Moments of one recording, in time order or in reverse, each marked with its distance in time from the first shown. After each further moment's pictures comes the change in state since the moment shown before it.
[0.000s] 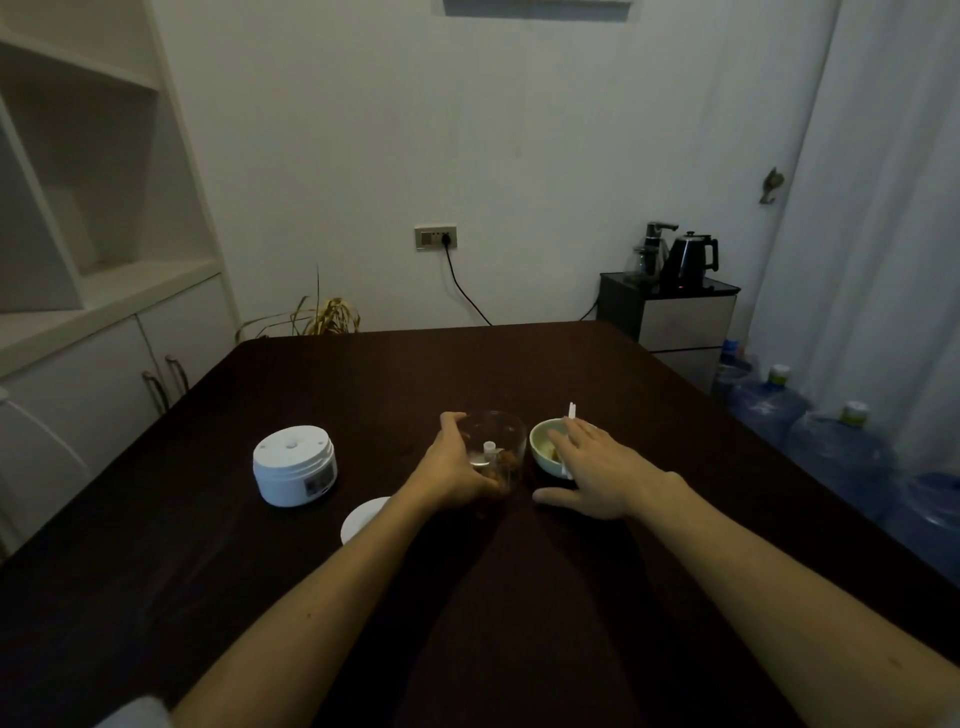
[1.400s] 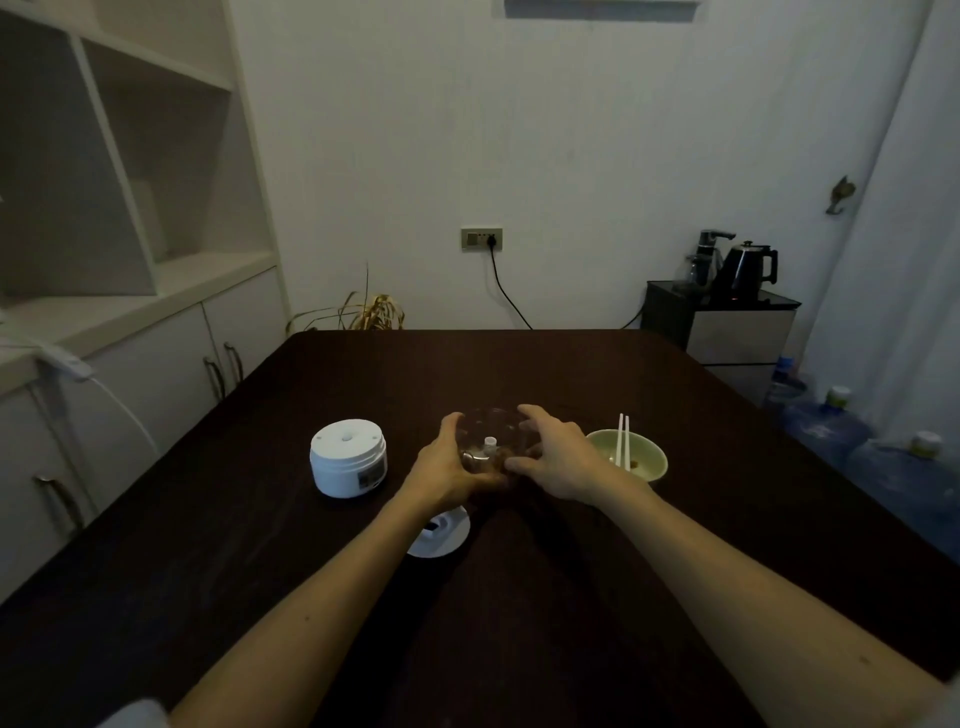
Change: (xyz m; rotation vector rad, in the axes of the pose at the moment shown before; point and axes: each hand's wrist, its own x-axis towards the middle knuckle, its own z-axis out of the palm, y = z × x) left_hand -0.009 -0.042 -0.042 -0.075 0.103 0.010; right_hand 0.042 -0.092 -0.016 0.621 0.168 0.001
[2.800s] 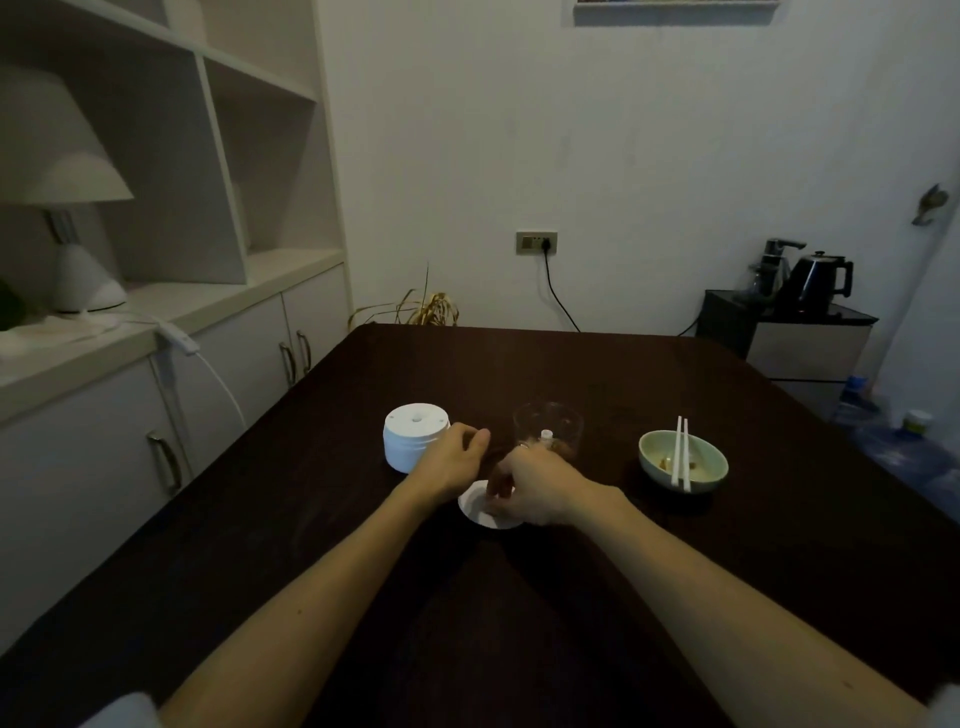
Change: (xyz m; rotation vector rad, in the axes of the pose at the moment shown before) left_hand -0.036 -0.017 -0.046 -0.011 0.127 -0.127; right_hand -0.014 -0.066 0.056 -0.310 -0.268 -0.297
